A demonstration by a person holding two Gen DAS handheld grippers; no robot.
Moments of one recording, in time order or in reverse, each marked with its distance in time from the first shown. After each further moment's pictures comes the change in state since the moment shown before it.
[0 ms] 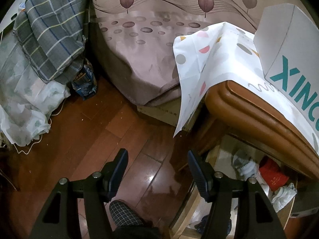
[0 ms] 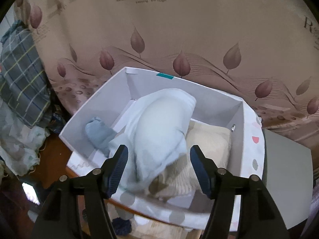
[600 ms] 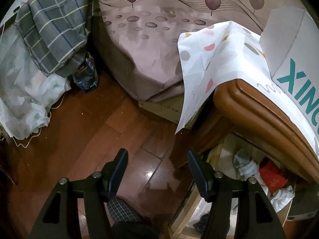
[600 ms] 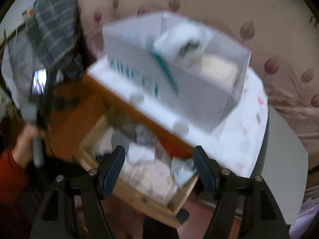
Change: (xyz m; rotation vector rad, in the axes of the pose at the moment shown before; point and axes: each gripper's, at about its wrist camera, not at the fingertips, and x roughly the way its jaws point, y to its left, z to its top) left arm 0.007 0.008 0.002 -0.039 0.037 -0.004; right arm -0.026 -0.001 -0.158 -0.261 0.165 0.065
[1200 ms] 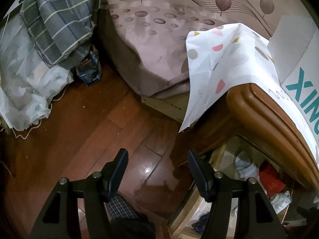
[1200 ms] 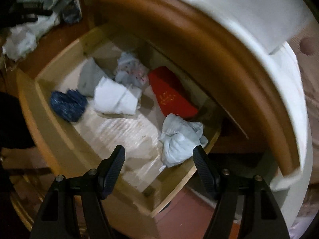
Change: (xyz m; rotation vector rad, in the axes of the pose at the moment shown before) left arm 0.004 0.011 0.002 -0.063 0.028 -0.001; right arm 0.153 -0.012 -0.072 -0.214 0.222 -0.058
